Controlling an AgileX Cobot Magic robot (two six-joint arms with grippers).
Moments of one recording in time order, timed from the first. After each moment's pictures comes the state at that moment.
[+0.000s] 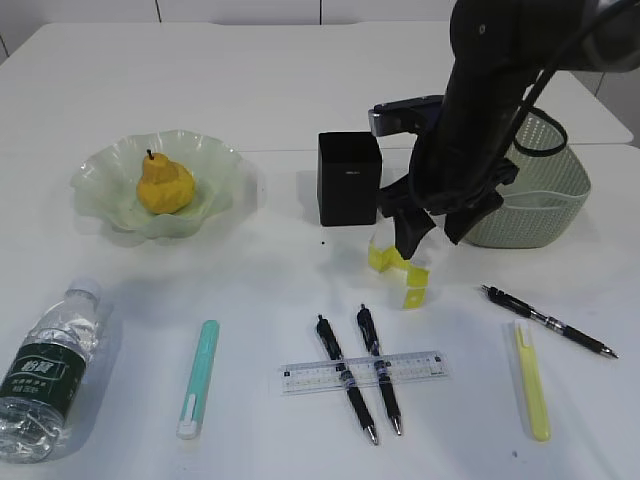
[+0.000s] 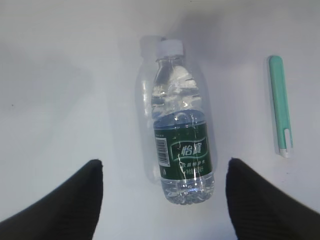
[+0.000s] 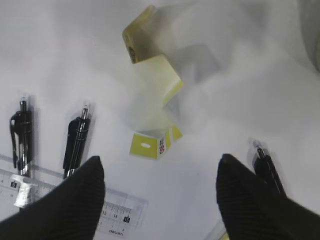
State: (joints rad) left arm -0.10 1.31 -1.07 -0.08 1.06 0.01; right arm 0.32 2.06 -1.67 0.06 1.14 -0.08
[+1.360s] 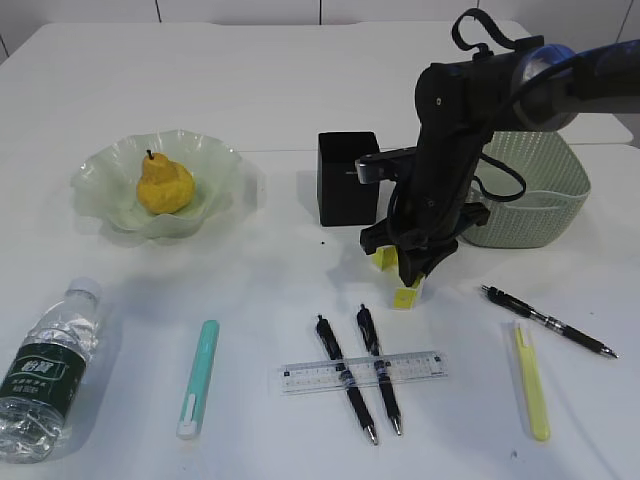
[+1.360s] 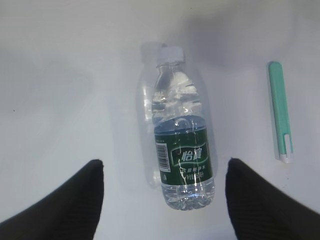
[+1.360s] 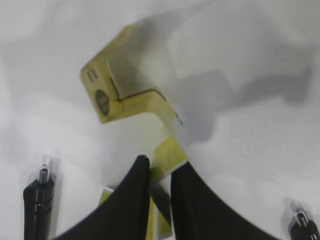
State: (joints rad) left arm -0.10 1.31 -1.07 -0.08 1.04 0.01; right arm 0.32 2.25 -1.72 0.06 1.07 -0.03
